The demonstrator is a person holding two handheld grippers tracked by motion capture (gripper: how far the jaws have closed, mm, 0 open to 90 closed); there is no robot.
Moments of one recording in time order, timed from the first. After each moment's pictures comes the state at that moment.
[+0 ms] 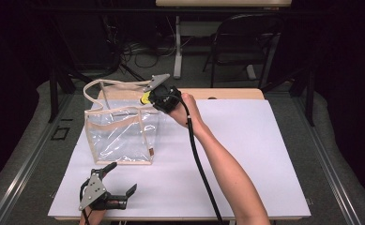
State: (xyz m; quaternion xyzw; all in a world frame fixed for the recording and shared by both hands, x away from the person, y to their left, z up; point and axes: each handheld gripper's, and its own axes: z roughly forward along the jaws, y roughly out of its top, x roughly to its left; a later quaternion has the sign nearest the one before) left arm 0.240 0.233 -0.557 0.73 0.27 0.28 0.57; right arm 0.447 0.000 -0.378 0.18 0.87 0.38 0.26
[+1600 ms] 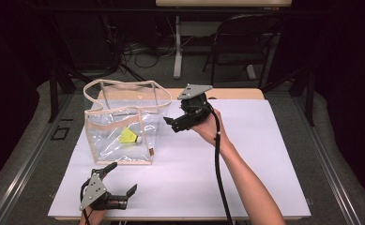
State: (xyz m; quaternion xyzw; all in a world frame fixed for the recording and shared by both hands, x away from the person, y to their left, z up) left arm 0.240 0.232 -0.557 0.73 0.26 0.28 0.56; right arm 0.409 -0.080 -0.388 0.24 0.83 0.46 0.22
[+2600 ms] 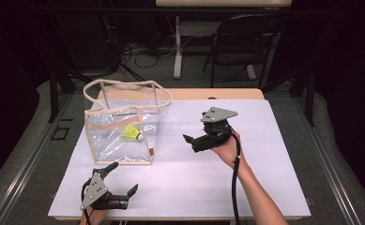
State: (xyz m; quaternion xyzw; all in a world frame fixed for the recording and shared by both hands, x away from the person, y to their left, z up) left arm 0.242 0.230 -0.557 0.73 0.26 0.28 0.56; right arm 0.368 -0.135 -0.431 0.27 0.81 0.47 0.23
